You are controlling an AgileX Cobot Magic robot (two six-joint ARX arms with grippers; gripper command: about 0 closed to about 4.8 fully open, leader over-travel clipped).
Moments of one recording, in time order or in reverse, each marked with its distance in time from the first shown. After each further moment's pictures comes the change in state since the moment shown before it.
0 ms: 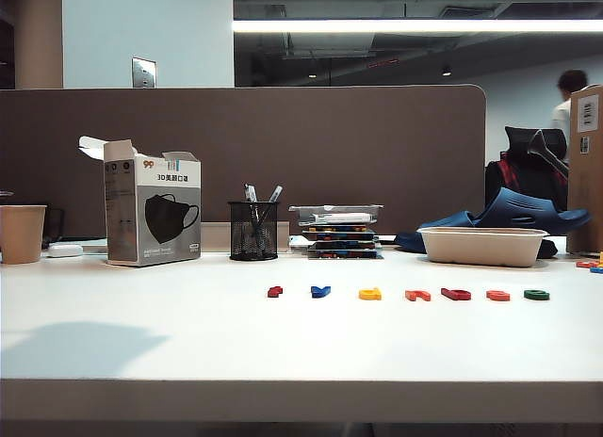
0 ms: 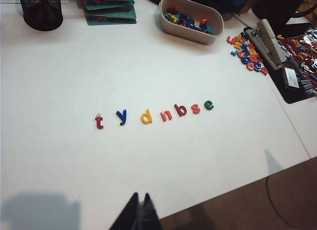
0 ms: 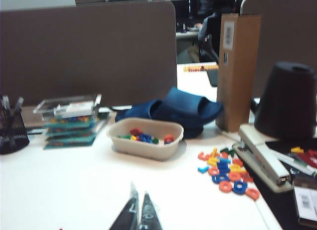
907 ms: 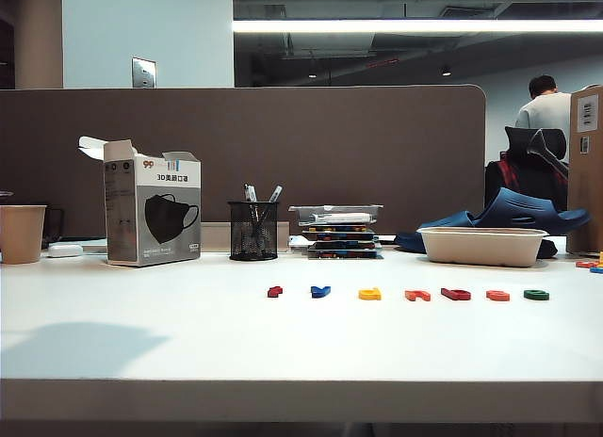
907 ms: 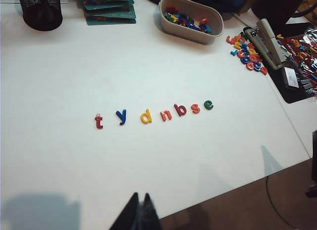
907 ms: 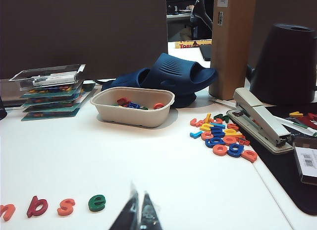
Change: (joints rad) left arm 0.000 0.000 0.000 0.000 0.000 0.000; right arm -0.001 0.000 -0.238 0.177 0.032 -0.004
